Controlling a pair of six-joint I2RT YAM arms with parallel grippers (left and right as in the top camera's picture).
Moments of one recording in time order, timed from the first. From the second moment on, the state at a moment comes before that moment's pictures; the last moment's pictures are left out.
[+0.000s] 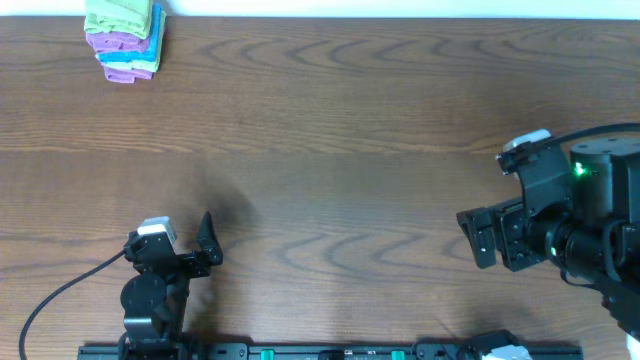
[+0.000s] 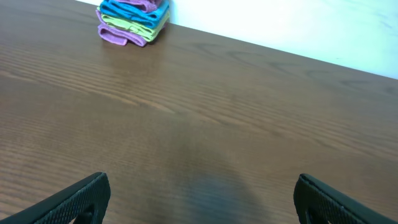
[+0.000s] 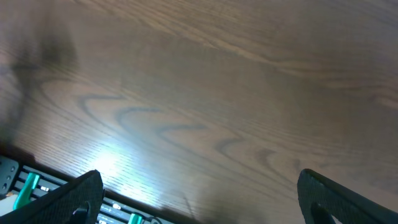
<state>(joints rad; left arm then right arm) -0.01 0.01 0.12 -0.41 -0.01 -0.23 0.24 1.12 1.77 -1.63 -0.07 -0.05</state>
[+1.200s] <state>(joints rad) -0.01 0.01 0.12 -0.41 -0.01 -0.23 0.00 0.35 0.73 -0.84 -0.11 -0.14</state>
